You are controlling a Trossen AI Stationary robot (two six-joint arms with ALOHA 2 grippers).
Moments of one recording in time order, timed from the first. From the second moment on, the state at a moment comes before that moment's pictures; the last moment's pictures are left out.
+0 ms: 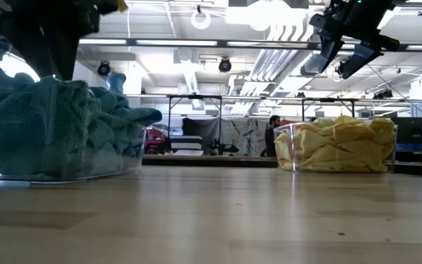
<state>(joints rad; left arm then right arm) -0.41 1.39 1.09 -1.11 -0.22 -1.70 -0.09 1.07 1.05 -1.12 0.59 1.05</state>
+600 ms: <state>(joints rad) -0.41 1.13 1.10 -1.13 -0.63 -1.01 -0.08 1.07 1.05 -1.09 0.44 1.03</state>
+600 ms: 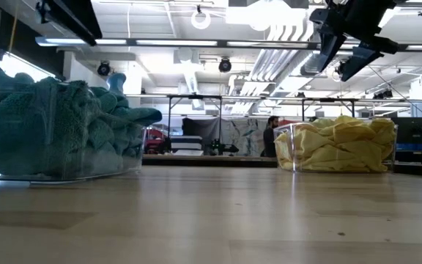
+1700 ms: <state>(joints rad) -0.33 0.30 0.47 -0.45 -0.44 0.06 -0.05 1.30 1.05 -0.81 0.38 0.96</state>
